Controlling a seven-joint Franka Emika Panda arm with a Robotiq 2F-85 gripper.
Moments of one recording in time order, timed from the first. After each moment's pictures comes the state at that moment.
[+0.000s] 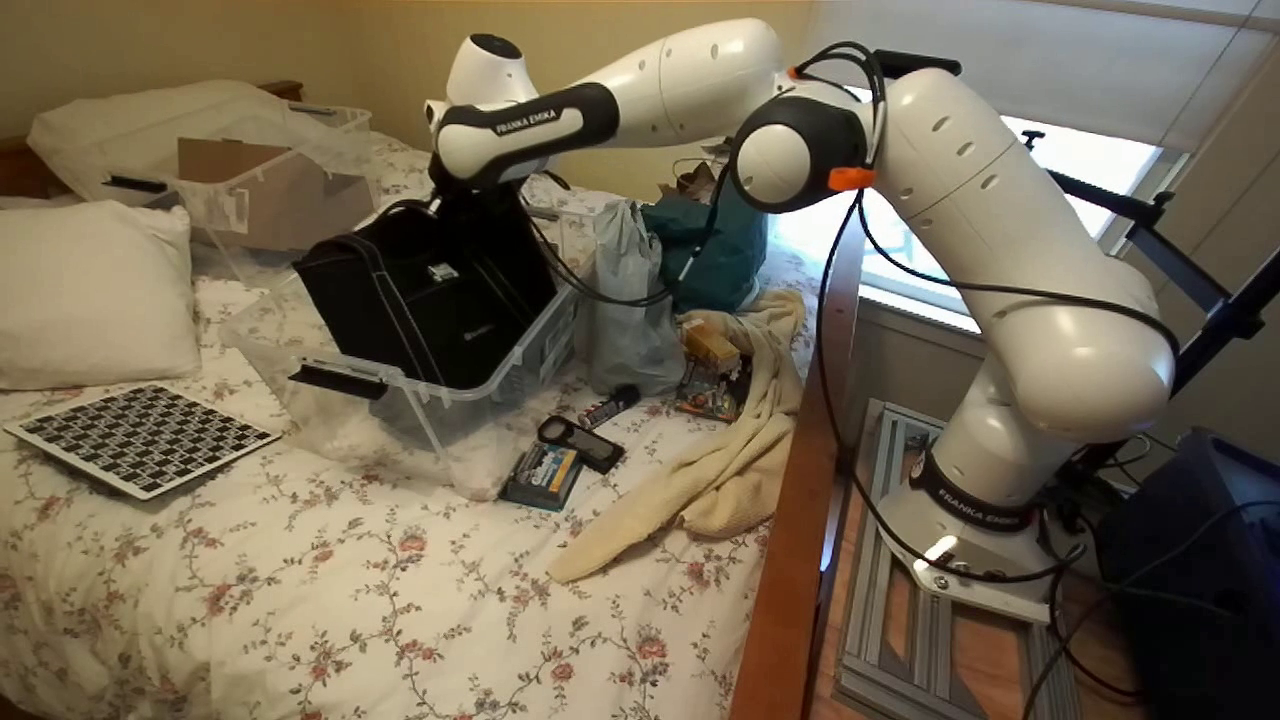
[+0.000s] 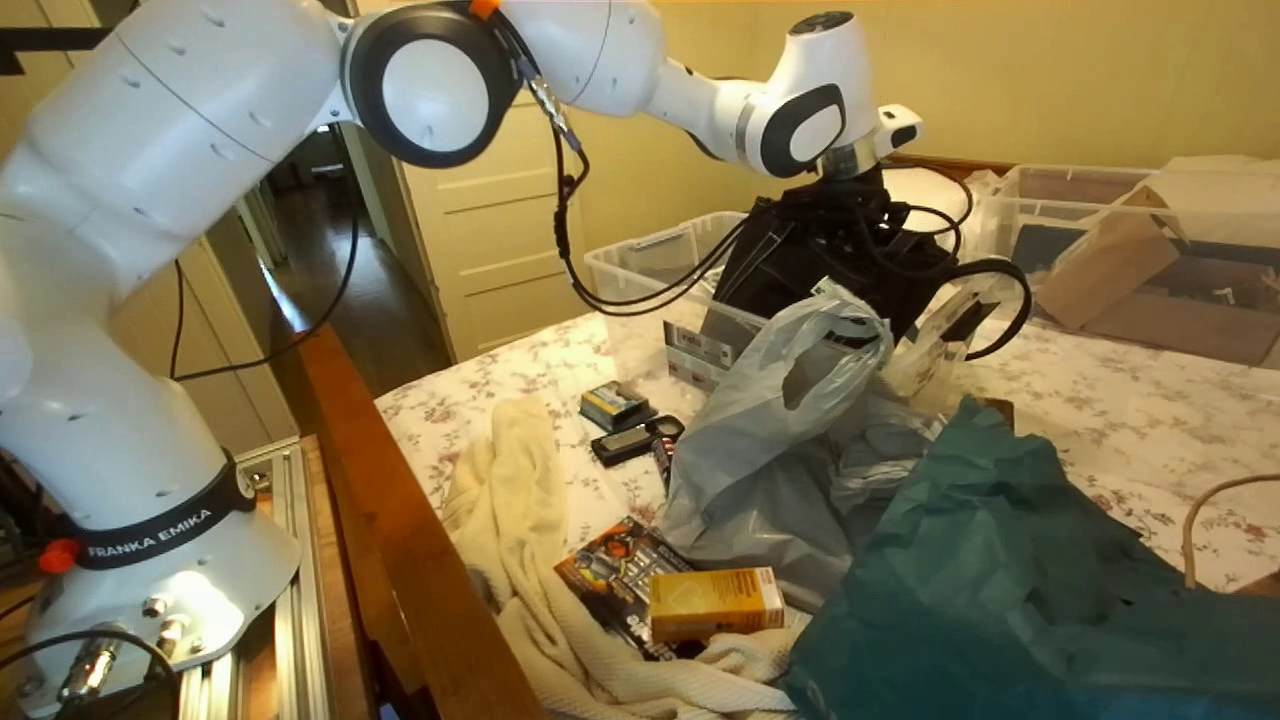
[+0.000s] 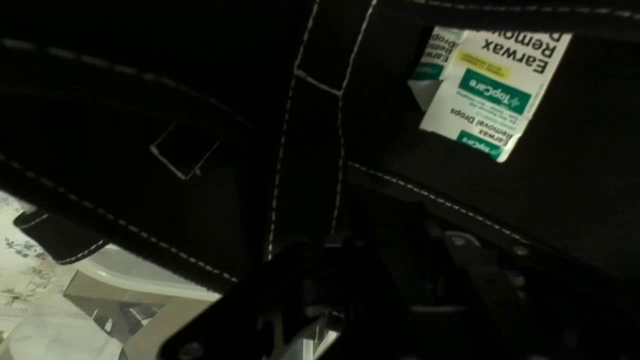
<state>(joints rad) -0.13 0.99 0.05 -0.99 0.00 2.47 -0.41</state>
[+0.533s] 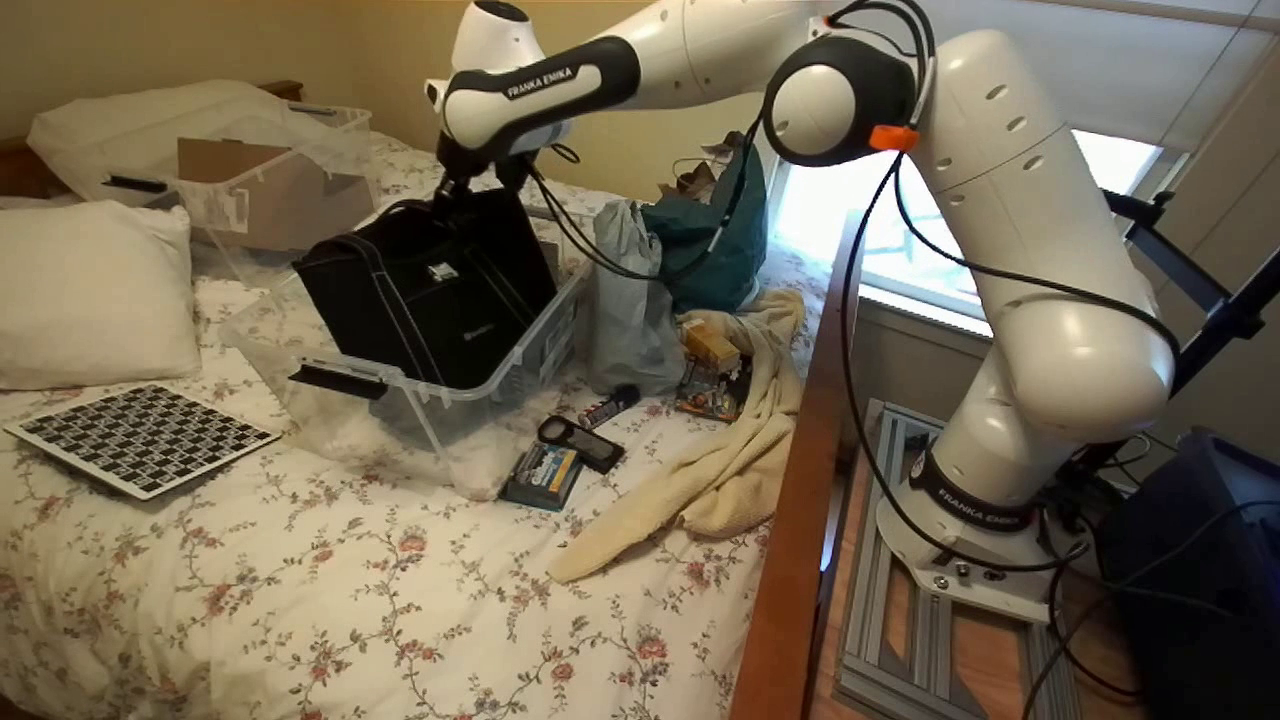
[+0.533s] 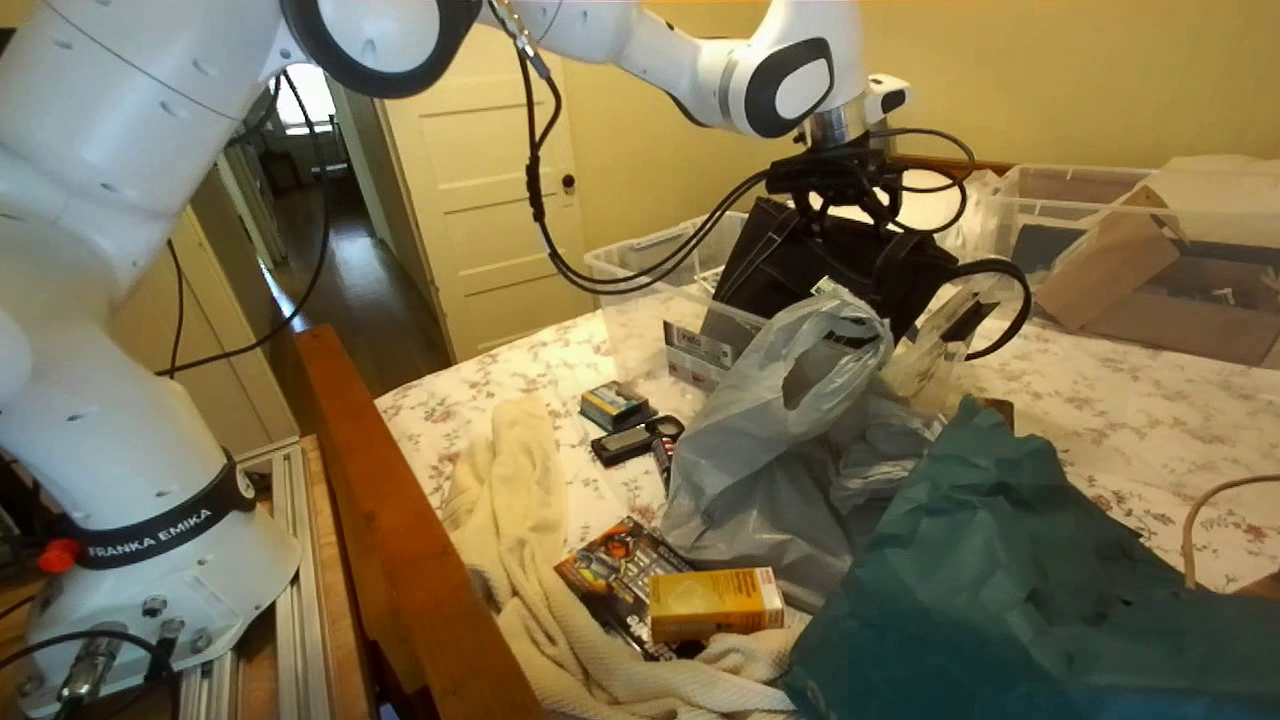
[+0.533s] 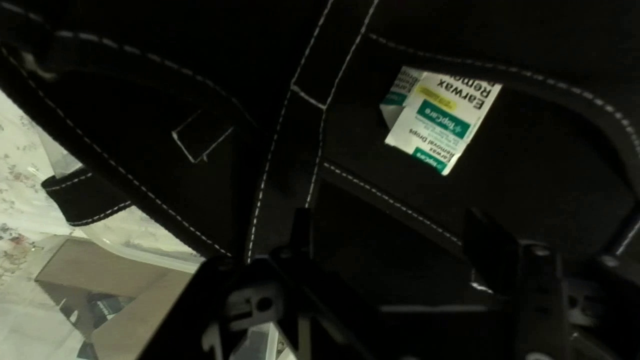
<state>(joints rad) -0.13 0.81 0.06 -1.19 0.00 2.42 -0.52</state>
